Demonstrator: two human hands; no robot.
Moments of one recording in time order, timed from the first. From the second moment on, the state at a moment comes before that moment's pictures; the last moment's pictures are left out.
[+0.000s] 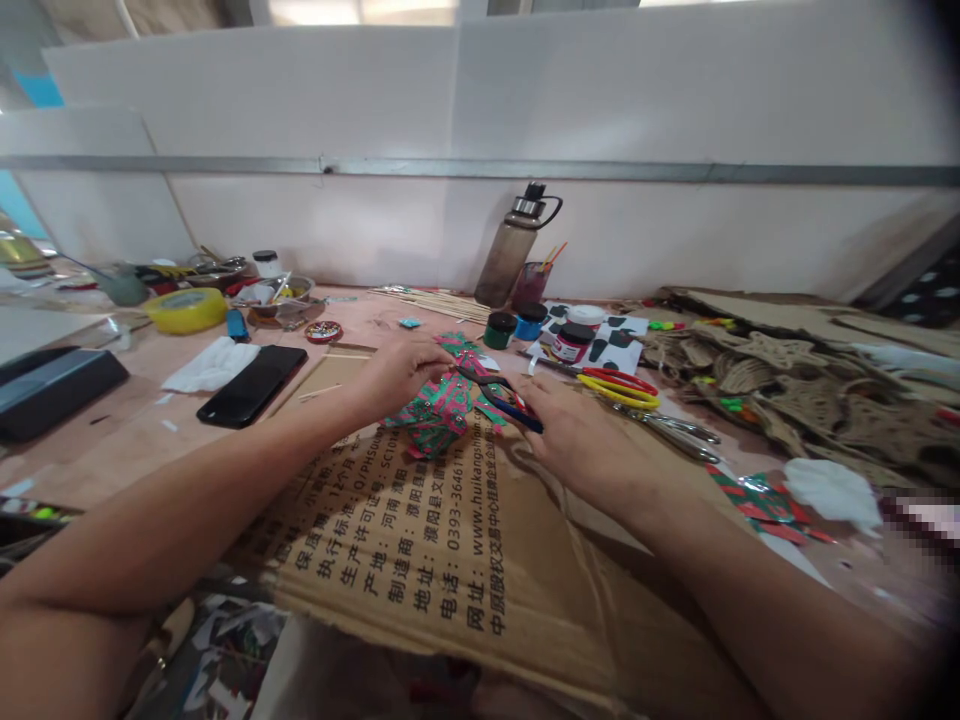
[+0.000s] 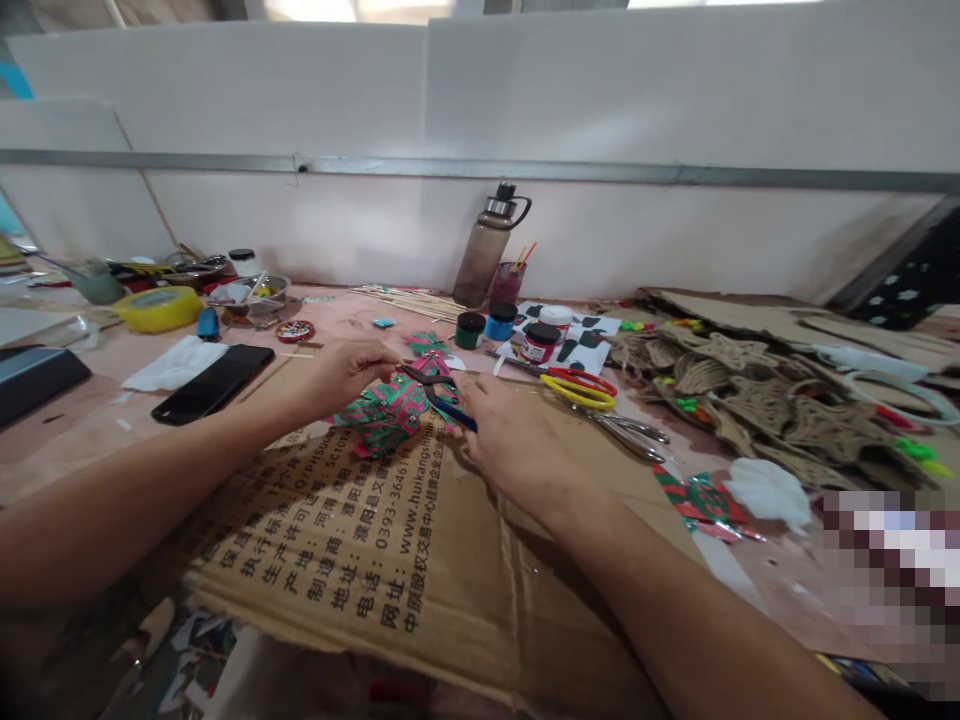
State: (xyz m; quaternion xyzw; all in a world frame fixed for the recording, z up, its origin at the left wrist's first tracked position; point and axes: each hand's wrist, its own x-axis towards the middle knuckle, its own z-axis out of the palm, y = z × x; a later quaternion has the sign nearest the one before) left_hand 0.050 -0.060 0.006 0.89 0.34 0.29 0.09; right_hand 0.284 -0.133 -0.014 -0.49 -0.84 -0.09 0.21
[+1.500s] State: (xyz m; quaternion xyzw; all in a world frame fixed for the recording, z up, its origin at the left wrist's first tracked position) left_hand 0.049 -0.056 0.003 0.90 0.33 0.26 0.13; right_hand 0.287 -0.135 -0.013 -0.50 -0.84 -0.11 0.18
